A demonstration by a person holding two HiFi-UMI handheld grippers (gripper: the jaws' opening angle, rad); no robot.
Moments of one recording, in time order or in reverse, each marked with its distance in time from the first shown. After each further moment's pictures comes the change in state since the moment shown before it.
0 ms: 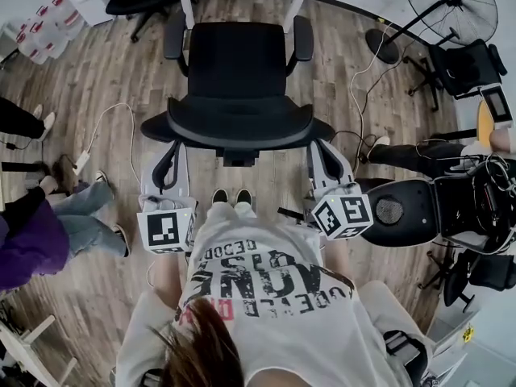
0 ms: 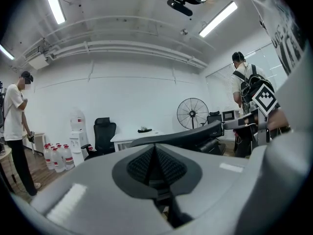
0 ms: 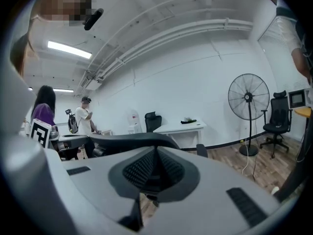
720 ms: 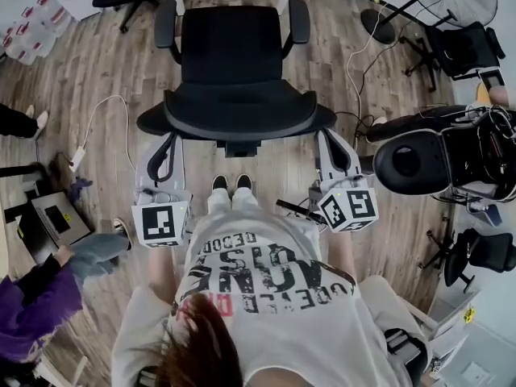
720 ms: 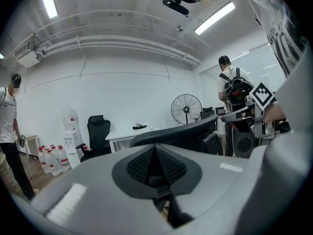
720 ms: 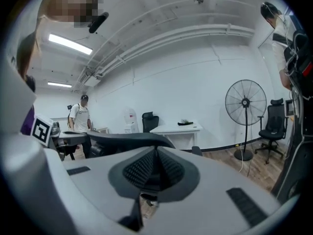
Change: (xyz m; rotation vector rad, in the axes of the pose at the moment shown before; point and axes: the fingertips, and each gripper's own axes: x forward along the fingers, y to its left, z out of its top) left arm 0.005 0.008 -0.011 0.047 0.046 -0.082; right arm -0.008 -0.003 0.001 -0.047 -0.006 -0.050
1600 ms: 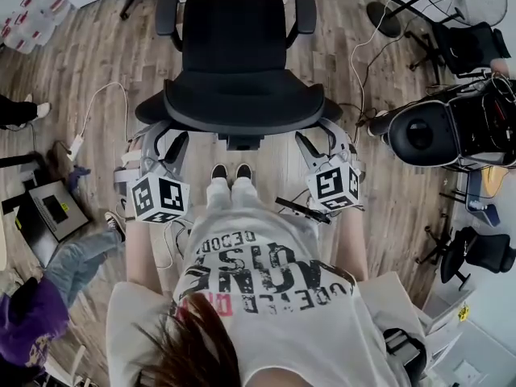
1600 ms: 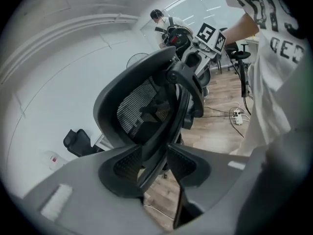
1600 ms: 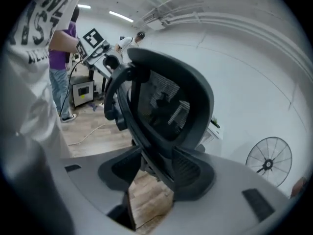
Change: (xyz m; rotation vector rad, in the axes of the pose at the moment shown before) left arm 0.017 -0.012 -0.090 0.666 0.427 -0.295; right arm 0.032 0.014 -0.092 -0.809 0.441 0.248
